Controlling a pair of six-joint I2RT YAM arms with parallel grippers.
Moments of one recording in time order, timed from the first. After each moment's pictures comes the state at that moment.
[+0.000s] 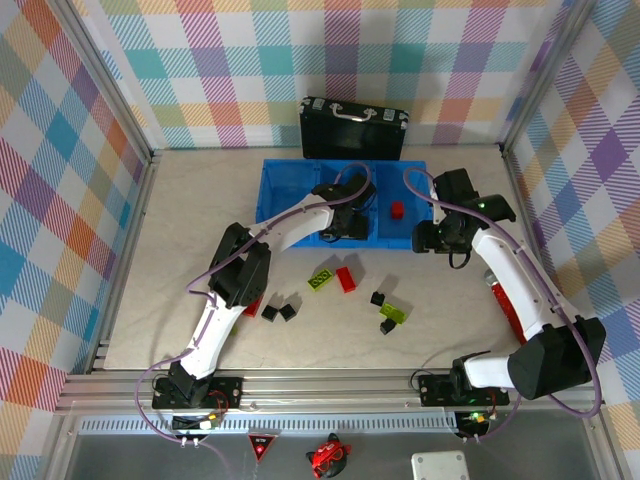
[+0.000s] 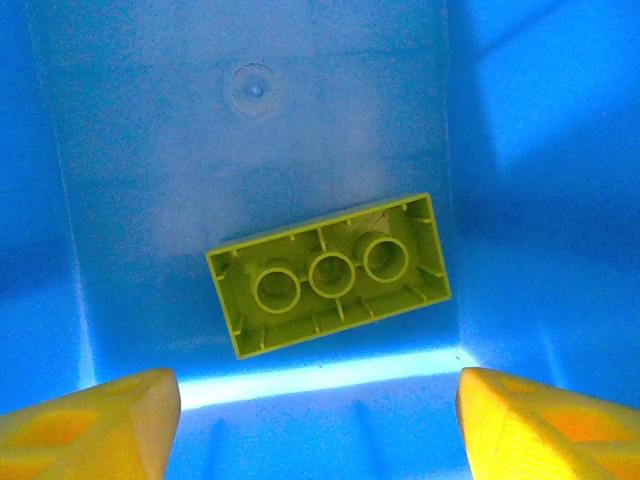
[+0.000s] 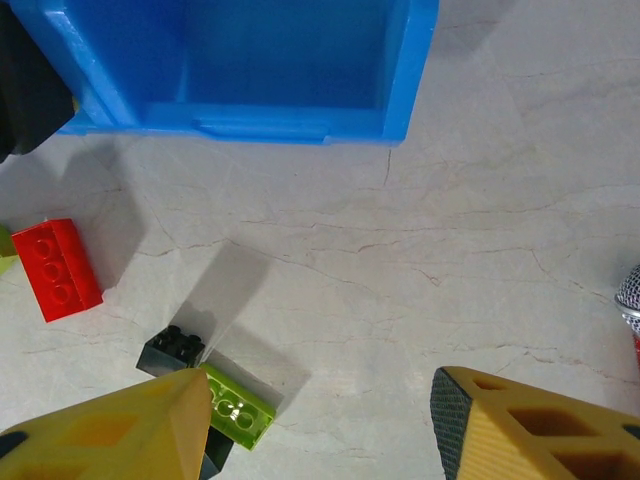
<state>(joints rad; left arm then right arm) -0.75 2.30 2.03 -0.92 -0.13 -0.63 0.28 1.32 1.28 -1.16 0.03 0.22</state>
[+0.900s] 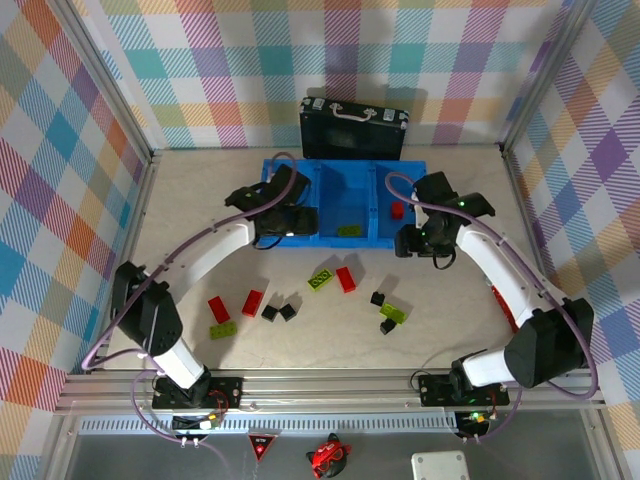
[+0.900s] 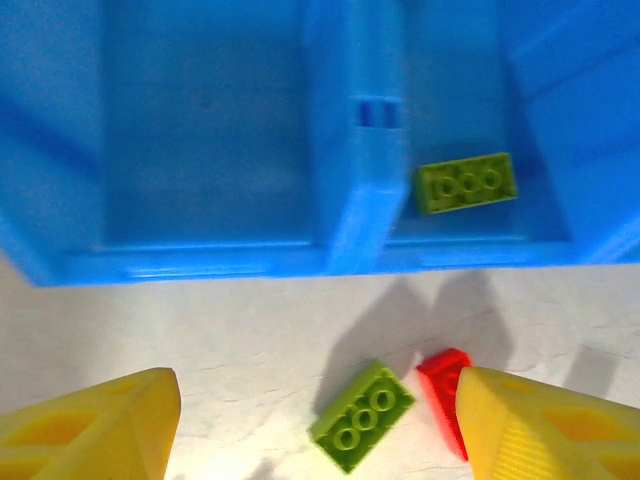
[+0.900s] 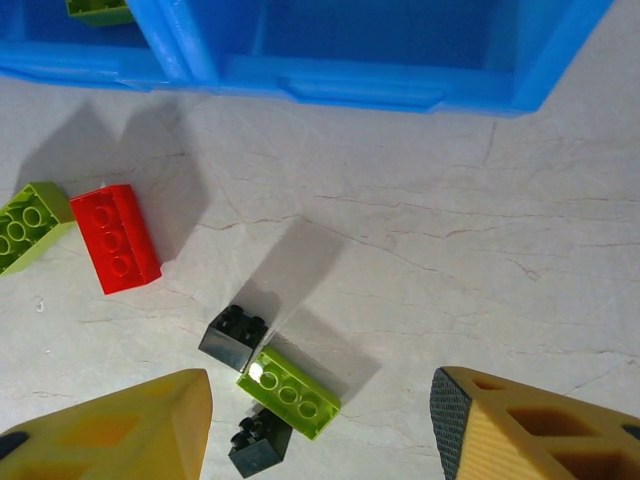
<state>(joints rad) -0.60 1.61 1.45 -0.85 -0.13 -0.57 0.38 1.40 1.29 -1.13 -0.04 0.29</state>
